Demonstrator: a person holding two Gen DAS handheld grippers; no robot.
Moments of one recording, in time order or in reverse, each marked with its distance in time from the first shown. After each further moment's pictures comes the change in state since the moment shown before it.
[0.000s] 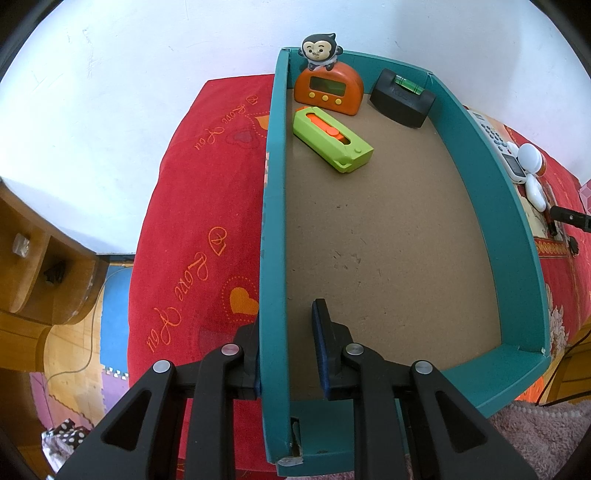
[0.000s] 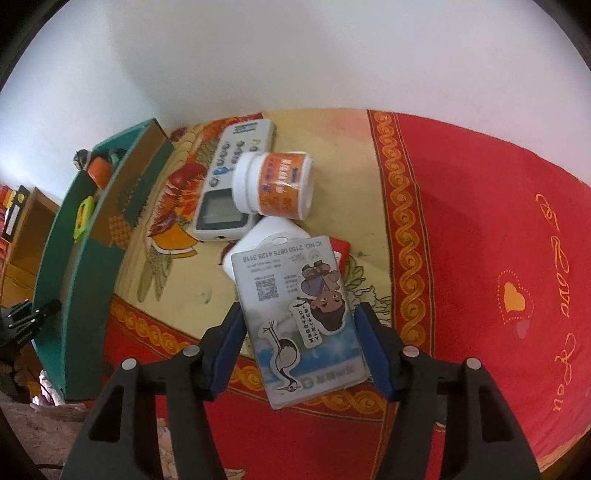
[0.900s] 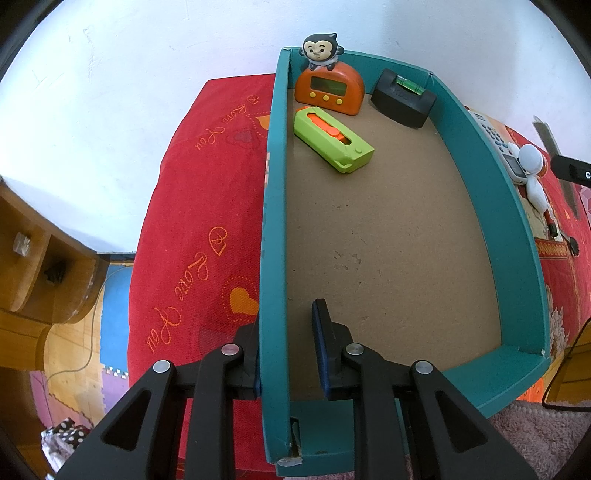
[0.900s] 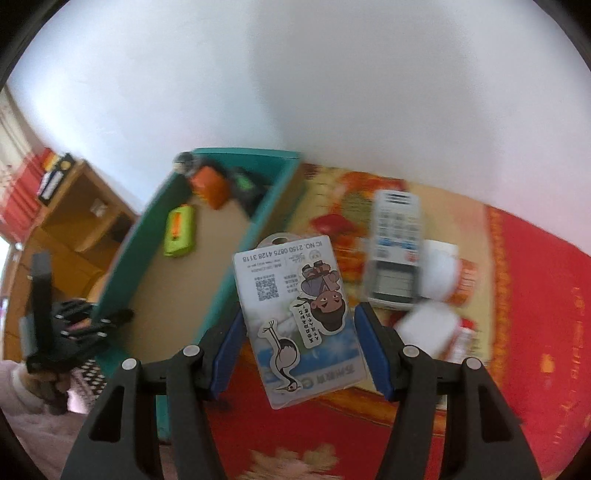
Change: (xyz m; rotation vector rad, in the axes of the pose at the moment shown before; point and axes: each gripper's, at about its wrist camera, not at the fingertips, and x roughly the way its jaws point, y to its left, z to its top) left arm -0.001 0.003 0.001 -0.004 0.001 0.001; right arm -0.027 0.129 0.048 -0.182 -0.057 0.135
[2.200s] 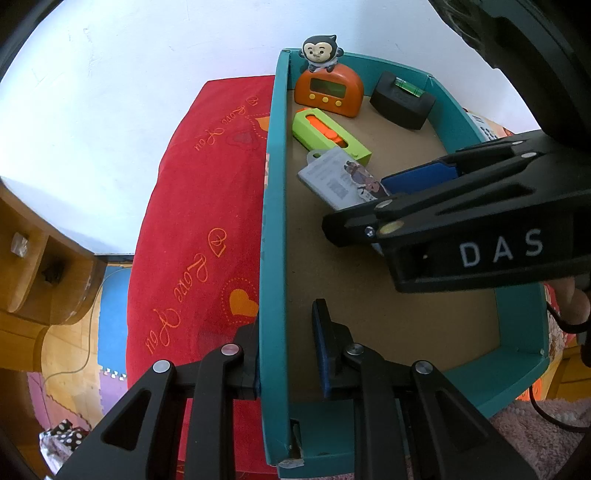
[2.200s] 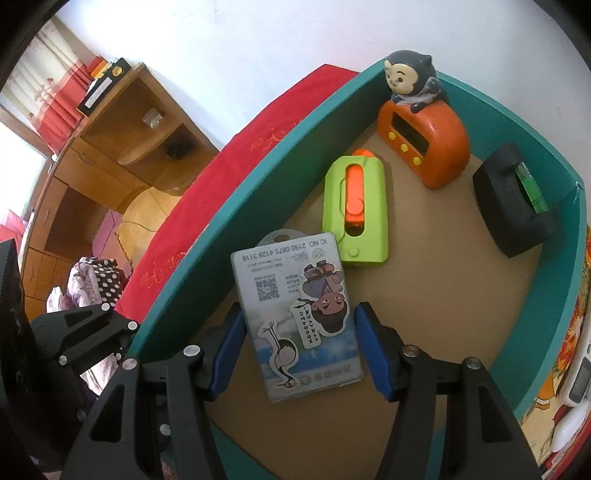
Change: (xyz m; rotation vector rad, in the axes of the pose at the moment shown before) left arm -0.001 0.006 0.006 -0.002 -0.005 -0.007; right arm 0.140 0.164 0.029 -0.252 0.275 0.157
